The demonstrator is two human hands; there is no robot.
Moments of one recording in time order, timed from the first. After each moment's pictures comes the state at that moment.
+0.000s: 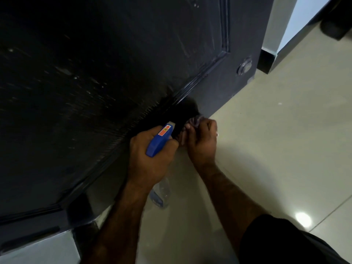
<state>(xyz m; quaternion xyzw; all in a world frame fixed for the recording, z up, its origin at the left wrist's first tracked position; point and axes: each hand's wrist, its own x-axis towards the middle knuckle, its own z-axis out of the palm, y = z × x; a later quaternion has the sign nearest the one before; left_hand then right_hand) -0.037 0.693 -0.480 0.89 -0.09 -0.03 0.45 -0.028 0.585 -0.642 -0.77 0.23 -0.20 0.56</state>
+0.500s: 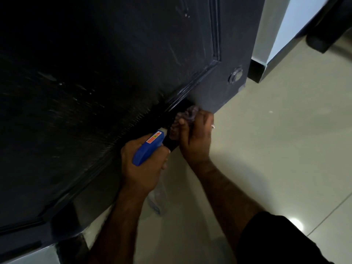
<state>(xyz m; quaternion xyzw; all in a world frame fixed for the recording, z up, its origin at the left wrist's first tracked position) -0.037 0.685 -0.491 0.85 0.00 -0.01 0.52 -0.002 0.564 -0.615 -0.76 0.18 -0.27 0.57</state>
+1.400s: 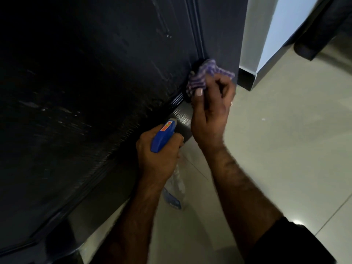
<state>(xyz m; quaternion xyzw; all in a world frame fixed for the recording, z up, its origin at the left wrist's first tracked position) -0.001 0.624 -0.499 0.86 0.01 -0.01 0.51 0.045 0.496 -0.567 -0.68 0.17 -0.43 0.57</state>
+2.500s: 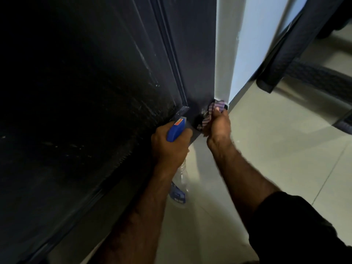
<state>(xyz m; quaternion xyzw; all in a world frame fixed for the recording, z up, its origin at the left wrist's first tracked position) 0.040 0.548 -0.487 0.86 -0.02 -0.04 0.51 0.074 0.409 -0.591 -0.46 0.40 -0.19 0.77</state>
